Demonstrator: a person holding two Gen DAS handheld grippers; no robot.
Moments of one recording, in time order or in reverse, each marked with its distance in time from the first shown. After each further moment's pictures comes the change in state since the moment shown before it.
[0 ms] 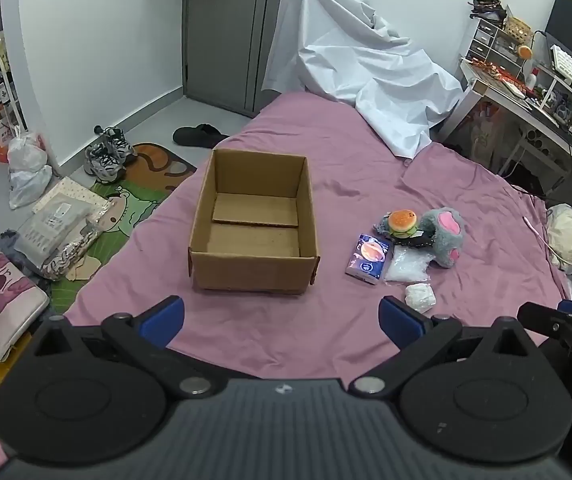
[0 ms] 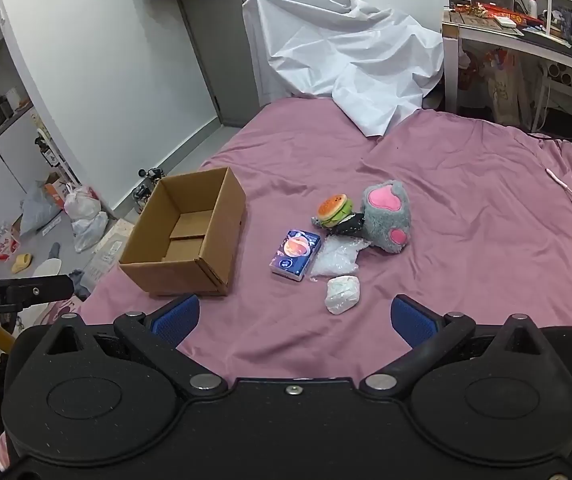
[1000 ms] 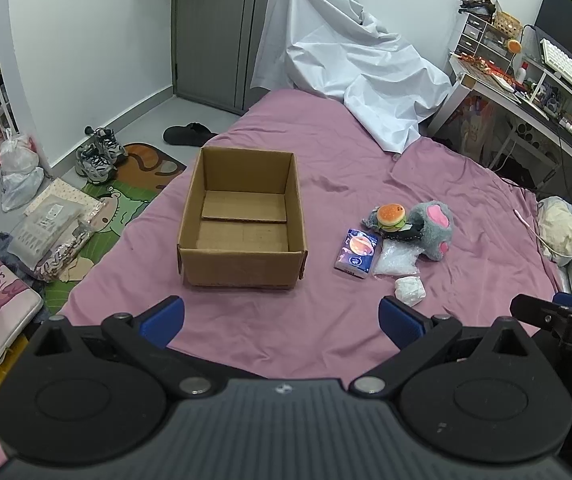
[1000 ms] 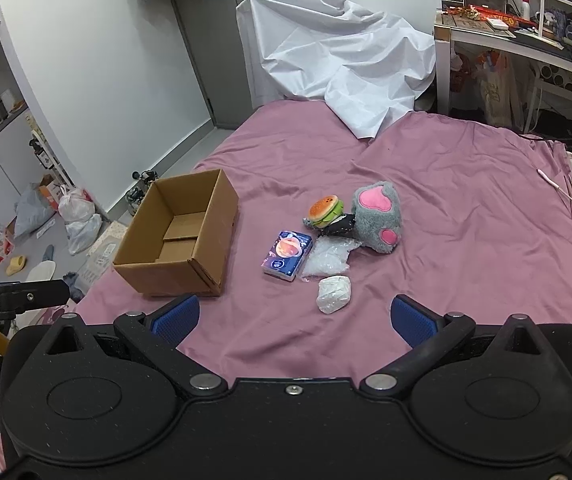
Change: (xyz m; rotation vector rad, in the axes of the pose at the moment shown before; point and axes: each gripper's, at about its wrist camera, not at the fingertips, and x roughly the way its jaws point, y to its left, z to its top) left arm -0.002 -0.009 0.000 0.026 0.016 -0.013; right arm -0.003 -0.003 0.000 0.007 -0.006 -0.016
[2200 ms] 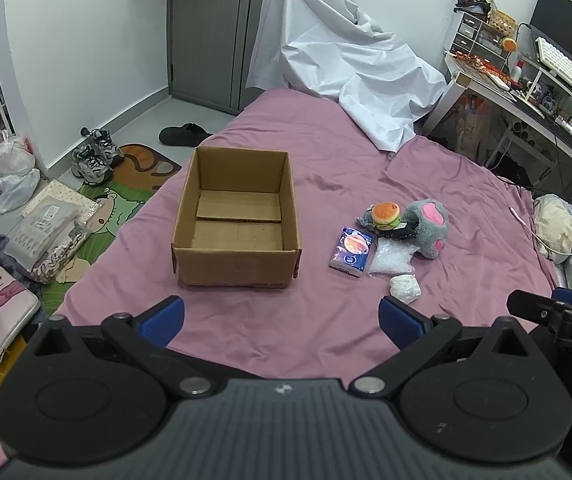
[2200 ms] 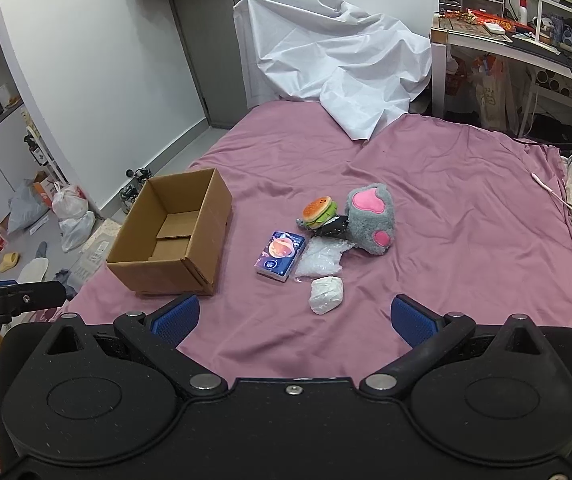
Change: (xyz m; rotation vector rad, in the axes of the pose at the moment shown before) left arm 0.000 -0.005 -0.002 0.006 -0.001 -0.008; right arm -0.002 0.000 0.000 -0.011 -0.005 -0.017
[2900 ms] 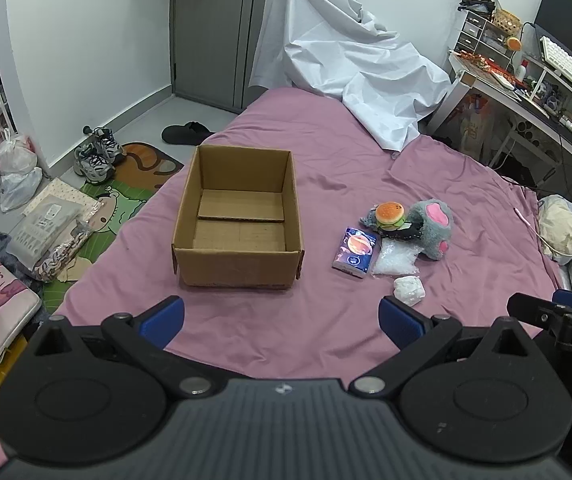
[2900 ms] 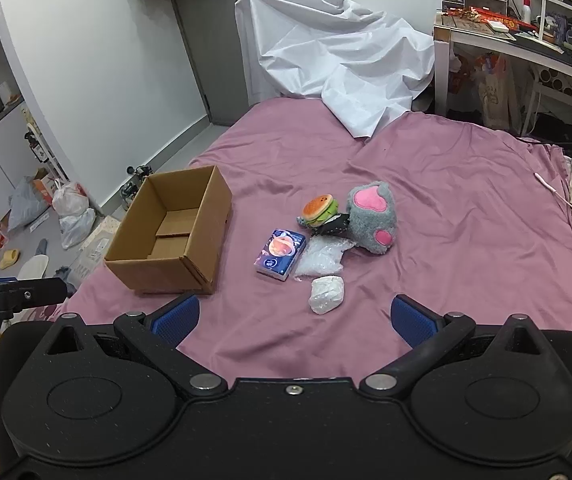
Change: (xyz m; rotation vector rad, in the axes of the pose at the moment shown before) left arm 0.003 0.001 0.003 -0.002 0.003 0.008; right arm 0.008 0.000 -0.001 -0.009 0.008 0.002
